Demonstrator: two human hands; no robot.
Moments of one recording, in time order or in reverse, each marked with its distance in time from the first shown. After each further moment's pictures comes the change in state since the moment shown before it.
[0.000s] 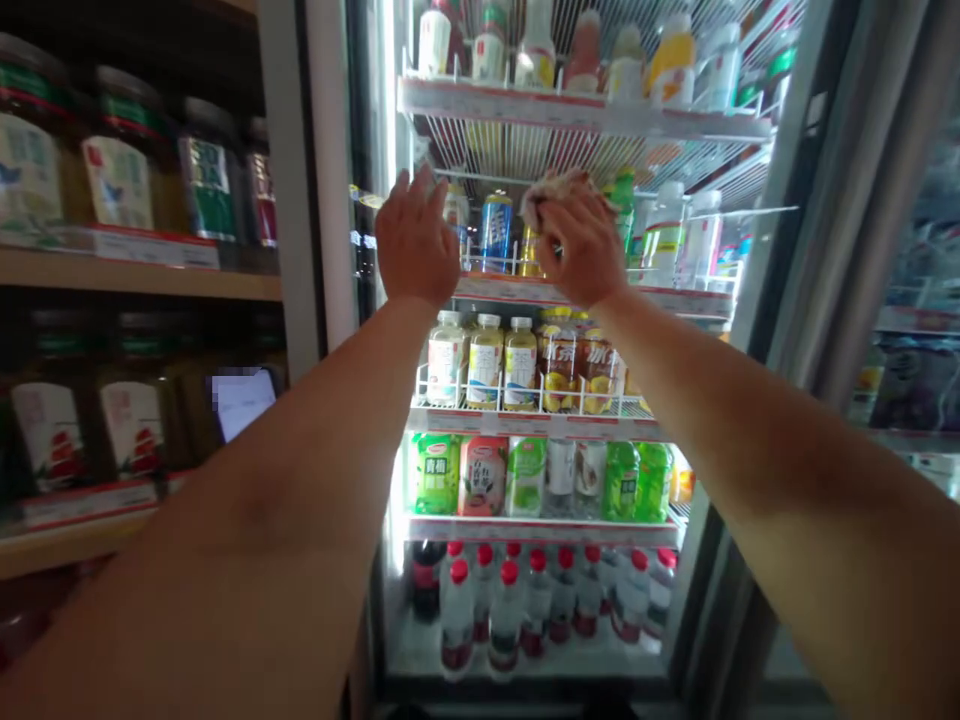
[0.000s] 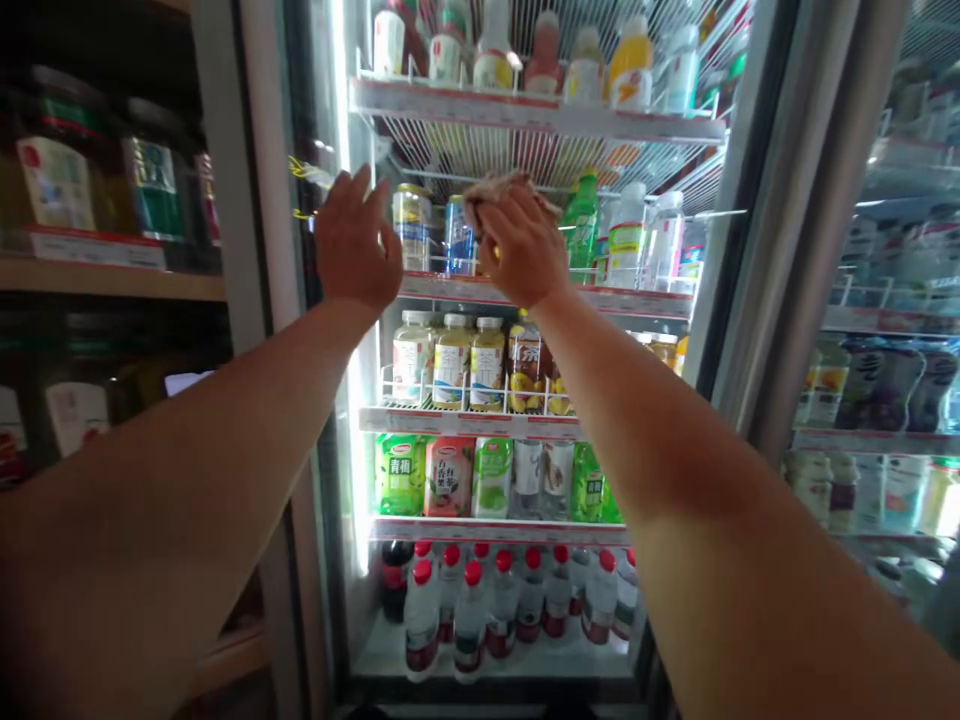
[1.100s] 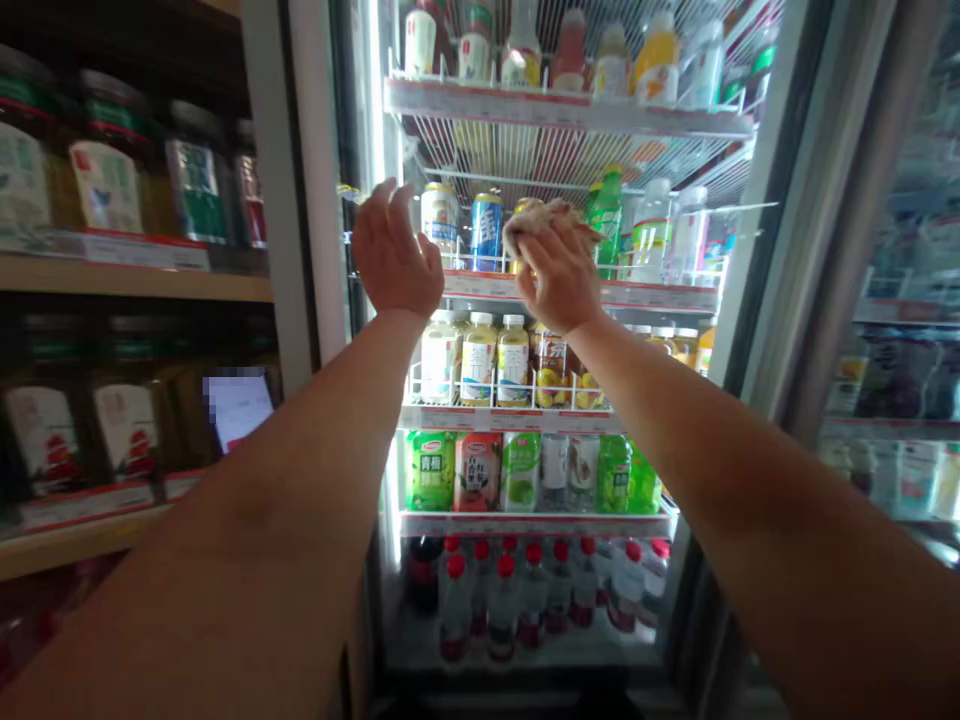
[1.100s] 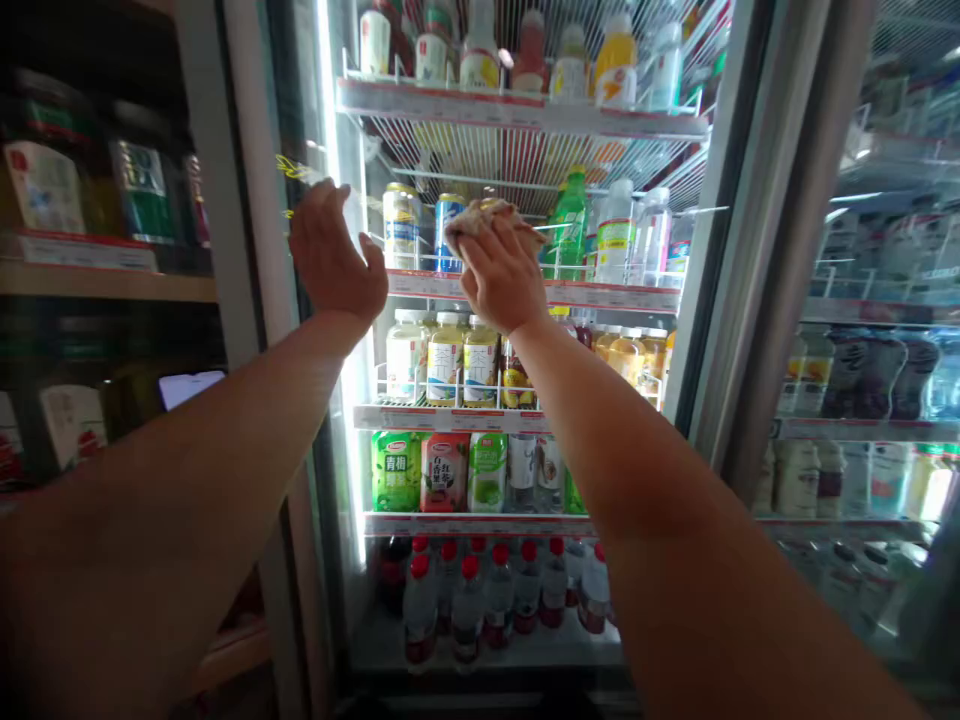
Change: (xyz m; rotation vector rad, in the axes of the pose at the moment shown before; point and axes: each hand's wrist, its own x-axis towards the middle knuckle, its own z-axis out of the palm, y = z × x) left_hand -0.024 0.004 -0.006 0.078 0.140 -0.011; right_hand -0.029 -0.022 0.007 0.033 -0.028 -0.031
